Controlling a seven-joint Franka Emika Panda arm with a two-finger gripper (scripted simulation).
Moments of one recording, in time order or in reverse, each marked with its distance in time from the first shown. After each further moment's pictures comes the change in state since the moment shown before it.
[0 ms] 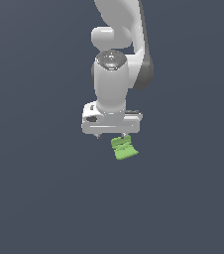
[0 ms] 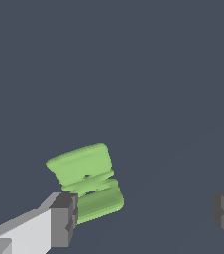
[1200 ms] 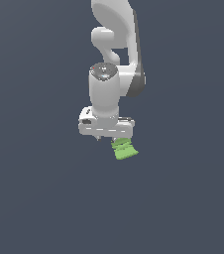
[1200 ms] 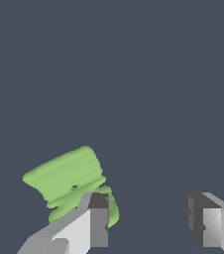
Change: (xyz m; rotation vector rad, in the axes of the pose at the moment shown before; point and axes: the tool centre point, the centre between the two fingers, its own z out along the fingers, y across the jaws) arm -0.010 0.019 0.034 -0.001 0.029 0.123
